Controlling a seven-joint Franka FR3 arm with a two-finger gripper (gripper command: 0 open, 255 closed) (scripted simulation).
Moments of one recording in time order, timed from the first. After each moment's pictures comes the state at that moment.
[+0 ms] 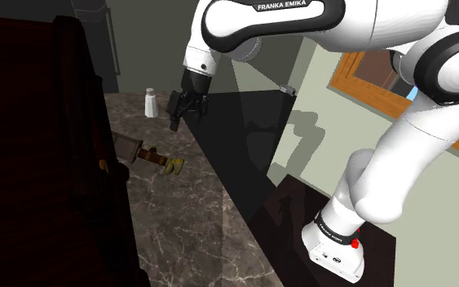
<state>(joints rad) 0.26 -0.08 0.07 -1.98 0.39 1.92 0.08</state>
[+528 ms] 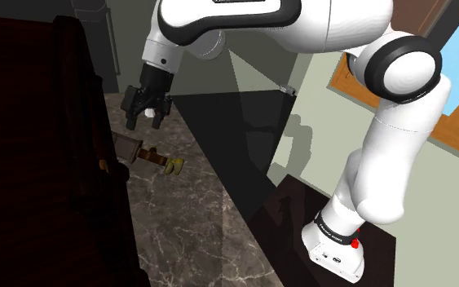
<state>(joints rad) 0.30 0.18 0.12 -1.67 0.45 1.92 0.06</state>
